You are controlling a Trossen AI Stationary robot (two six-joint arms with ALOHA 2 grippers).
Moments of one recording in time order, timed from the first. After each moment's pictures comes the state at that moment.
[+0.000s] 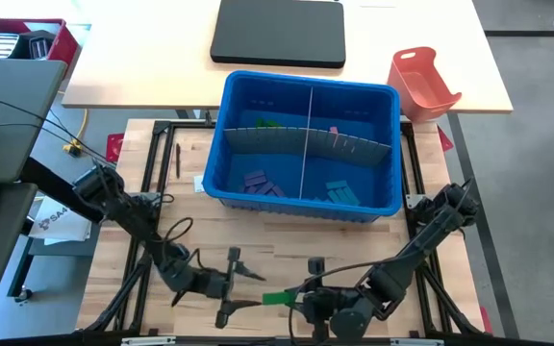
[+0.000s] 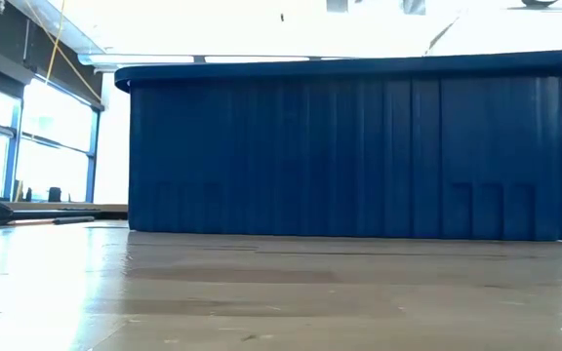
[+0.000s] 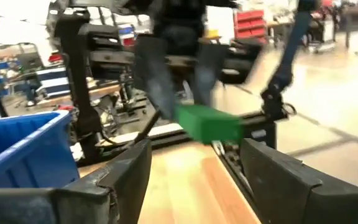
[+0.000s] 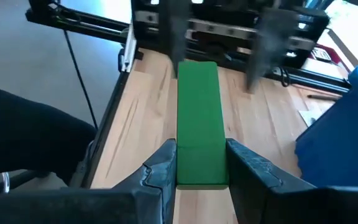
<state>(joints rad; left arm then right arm) -0.77 1.65 0.82 0.89 -0.64 0.20 0.75 1.86 1.65 -0.45 0.68 0.20</state>
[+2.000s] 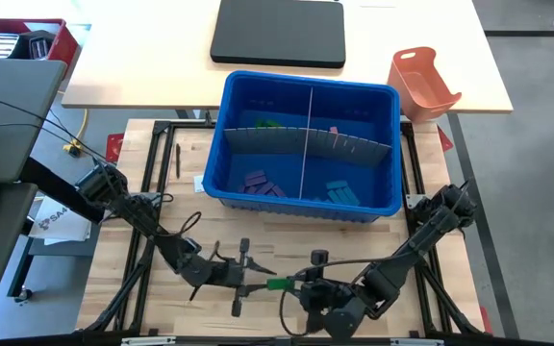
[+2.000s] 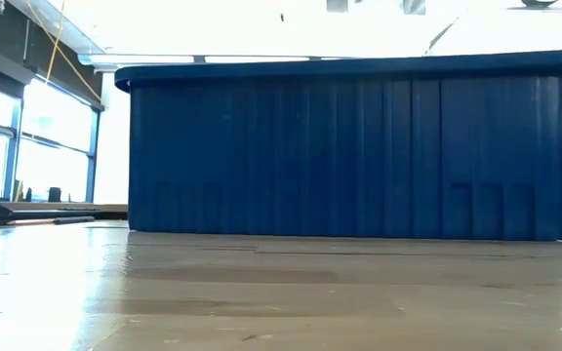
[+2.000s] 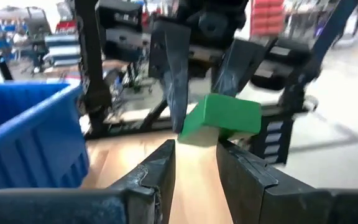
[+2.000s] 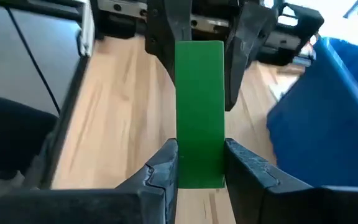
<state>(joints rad) -0.67 1.66 0.88 0.75 -0.60 0.05 0.72 1.88 1.65 -0.56 0.78 0.31</state>
